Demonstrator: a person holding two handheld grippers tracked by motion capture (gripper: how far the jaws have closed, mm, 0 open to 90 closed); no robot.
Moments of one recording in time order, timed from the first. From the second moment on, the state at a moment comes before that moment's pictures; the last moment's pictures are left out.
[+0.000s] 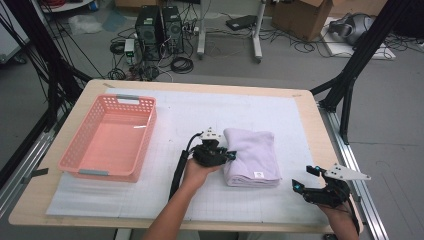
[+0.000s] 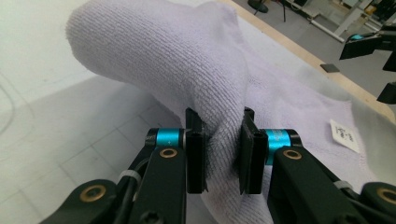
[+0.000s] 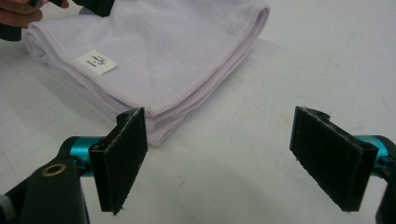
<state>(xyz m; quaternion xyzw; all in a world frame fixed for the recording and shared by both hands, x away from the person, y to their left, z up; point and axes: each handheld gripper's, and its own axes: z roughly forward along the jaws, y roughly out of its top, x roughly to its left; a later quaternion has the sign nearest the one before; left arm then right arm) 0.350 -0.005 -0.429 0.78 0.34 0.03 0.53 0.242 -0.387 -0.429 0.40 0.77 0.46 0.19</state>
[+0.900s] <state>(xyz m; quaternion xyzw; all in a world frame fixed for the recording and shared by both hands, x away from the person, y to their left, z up) 0.336 0.028 -0.384 0.76 0.26 0.08 0.59 0.243 -0.384 -0.429 0.40 0.77 0.47 0.19</state>
